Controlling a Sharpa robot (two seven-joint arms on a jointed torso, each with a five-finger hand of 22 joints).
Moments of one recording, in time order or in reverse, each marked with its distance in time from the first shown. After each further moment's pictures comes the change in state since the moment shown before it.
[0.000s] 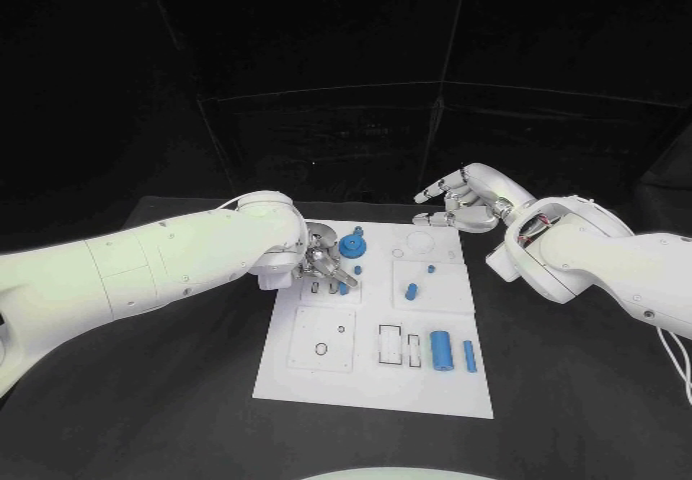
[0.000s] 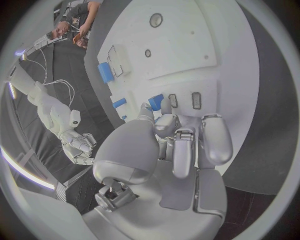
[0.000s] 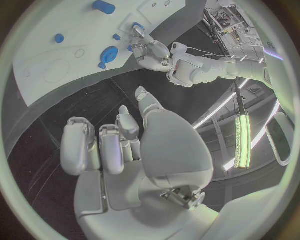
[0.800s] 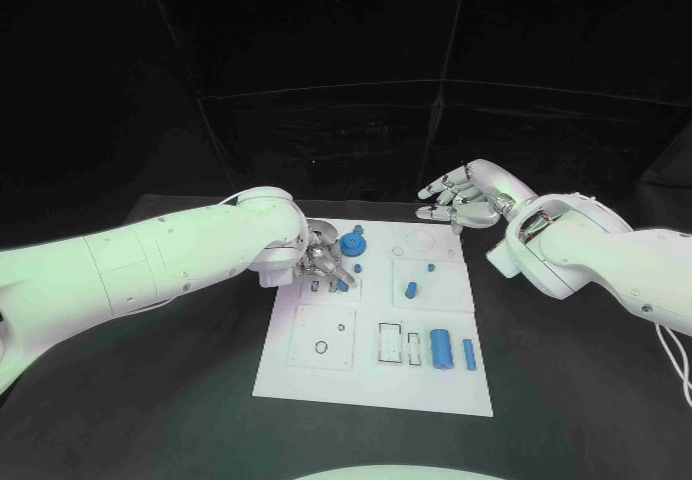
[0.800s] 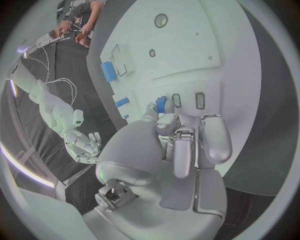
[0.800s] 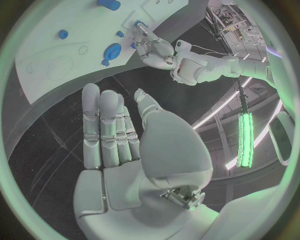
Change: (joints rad) left arm 0.005 0.001 0.003 0.002 0.029 0.006 0.001; left_hand 0.182 0.061 0.171 -0.082 0.004 -0.051 -0.003 -0.017 0.012 -0.015 -0.003 -0.016 -0.008 0.002 -0.006 0.000 0.000 0.000 -0.011 -0.004 0.000 0.003; right arm 0.000 0.006 0.000 -0.023 0.020 -0.015 -0.008; right_hand 0.013 0.008 0.023 0.040 0.005 0.000 0.001 0.008 0.000 -0.191 0.009 -0.671 -0.623 -0.165 0.012 -0.664 -0.773 0.110 -0.289 0.006 -0.555 -0.736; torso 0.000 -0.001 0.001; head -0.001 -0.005
